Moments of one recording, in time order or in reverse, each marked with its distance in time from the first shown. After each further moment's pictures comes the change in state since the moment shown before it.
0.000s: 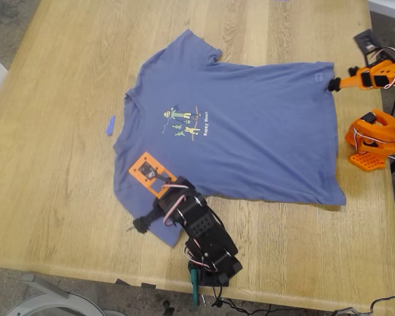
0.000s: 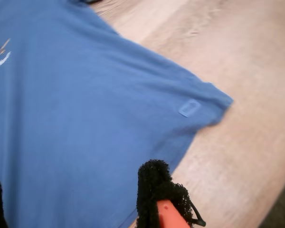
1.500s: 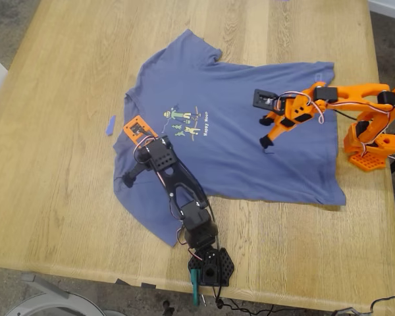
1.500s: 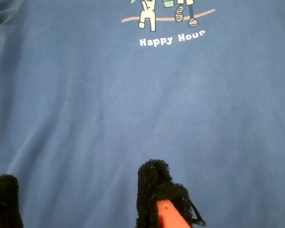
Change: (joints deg) arm 0 5.4 -47.0 -12.1 -25.7 1.7; arm 1 -43.6 -47.6 5.4 -52.8 3.9
